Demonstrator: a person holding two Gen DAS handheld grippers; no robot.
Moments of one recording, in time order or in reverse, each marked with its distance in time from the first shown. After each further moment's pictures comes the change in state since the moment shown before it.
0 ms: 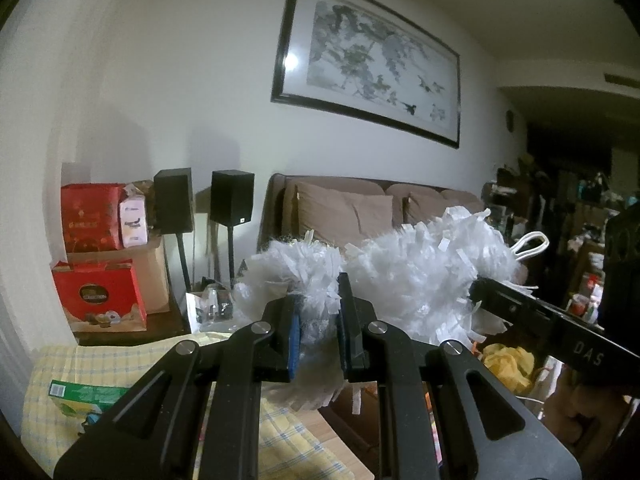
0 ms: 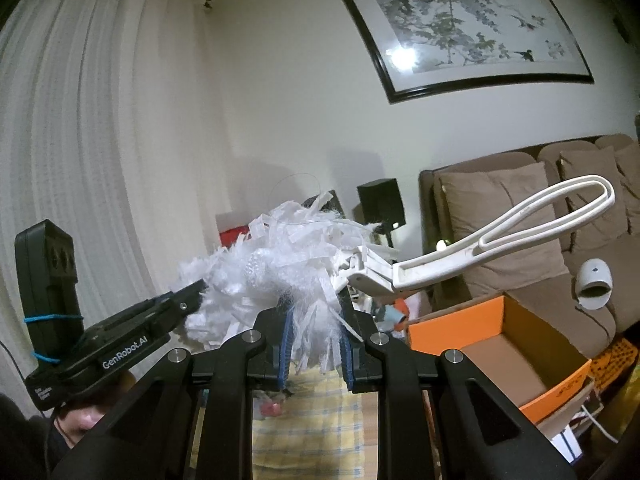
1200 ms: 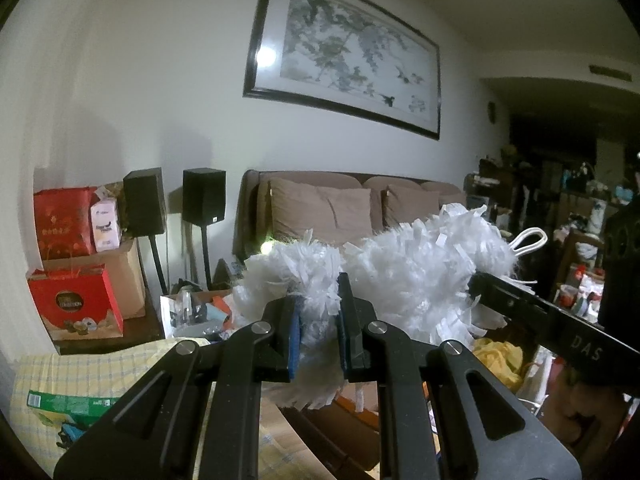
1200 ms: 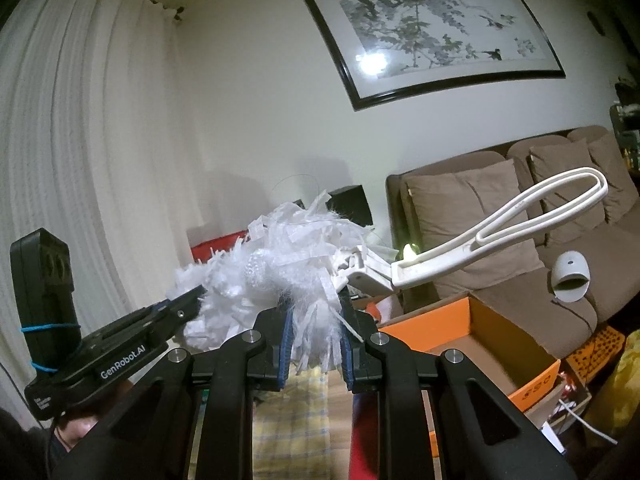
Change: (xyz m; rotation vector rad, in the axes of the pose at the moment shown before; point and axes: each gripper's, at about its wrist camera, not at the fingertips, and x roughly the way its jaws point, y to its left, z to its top) left arm 0.028 -0.049 0.005 0.039 0.018 -0.061; right arm -0.018 -0.035 0.006 0.044 -0.032 -0.093
